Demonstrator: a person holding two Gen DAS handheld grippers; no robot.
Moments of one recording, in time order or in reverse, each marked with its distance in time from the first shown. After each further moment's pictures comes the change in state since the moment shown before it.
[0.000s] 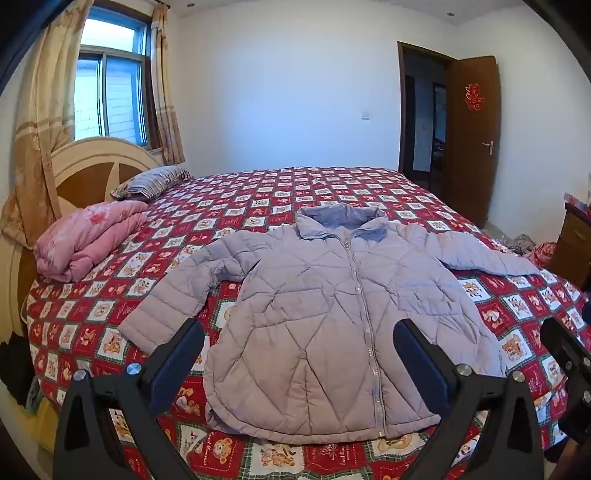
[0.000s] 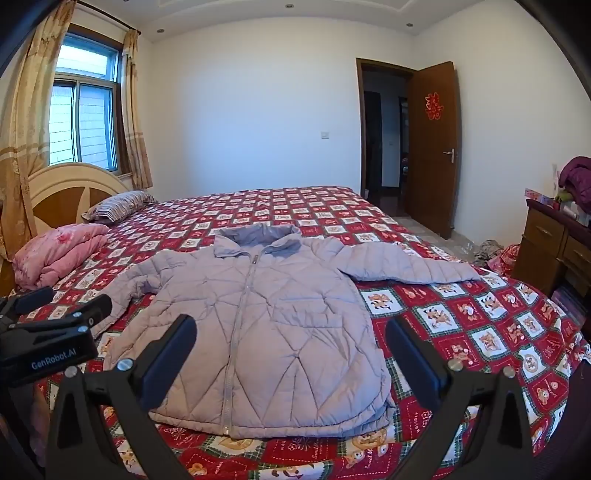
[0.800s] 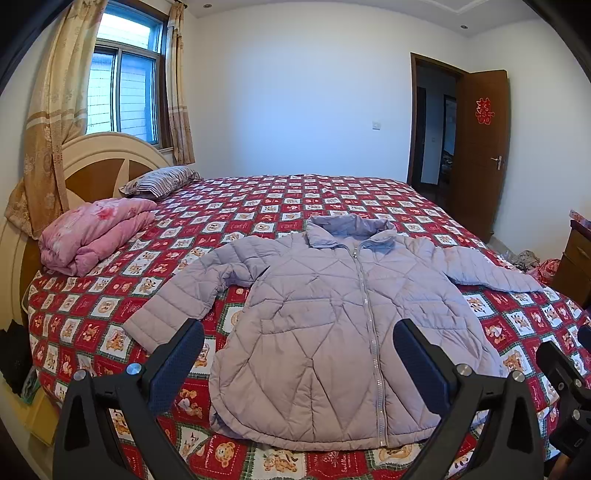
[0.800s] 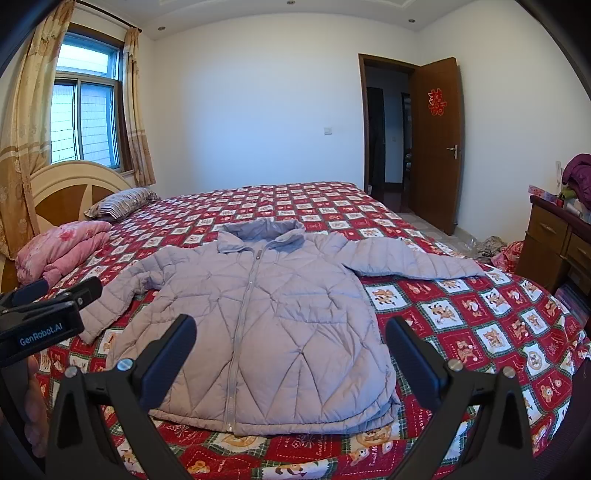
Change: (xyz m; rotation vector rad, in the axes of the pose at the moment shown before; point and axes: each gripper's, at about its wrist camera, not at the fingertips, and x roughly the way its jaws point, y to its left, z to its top) left arm 0.001 0.017 0.005 -0.076 -0.012 0.017; right arm 0.003 0.002 -0.001 -0.004 0.014 0.014
